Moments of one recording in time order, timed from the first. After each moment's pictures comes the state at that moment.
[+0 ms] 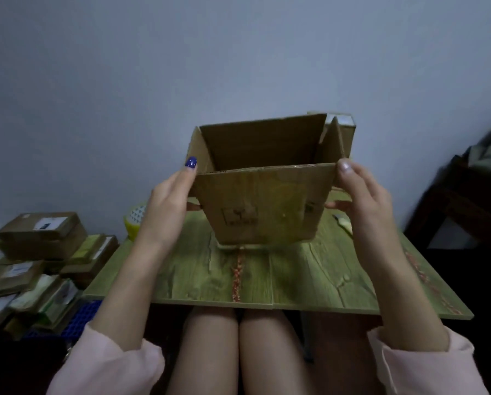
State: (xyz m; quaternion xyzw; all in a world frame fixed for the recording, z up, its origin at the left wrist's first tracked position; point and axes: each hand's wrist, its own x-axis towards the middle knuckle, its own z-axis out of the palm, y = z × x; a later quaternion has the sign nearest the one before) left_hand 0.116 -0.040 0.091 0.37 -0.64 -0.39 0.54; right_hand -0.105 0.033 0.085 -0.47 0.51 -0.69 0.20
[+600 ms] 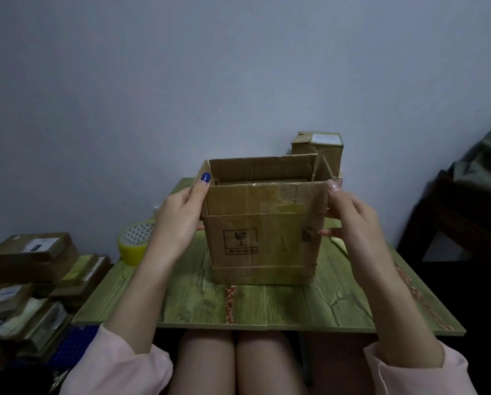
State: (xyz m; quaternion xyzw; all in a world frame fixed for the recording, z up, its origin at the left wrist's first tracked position) left_hand 0.097 -0.059 0.099 0.41 -0.67 -0.34 0.51; right_hand -0.116 0.031 0.087 -0.45 0.56 -0.66 0.21
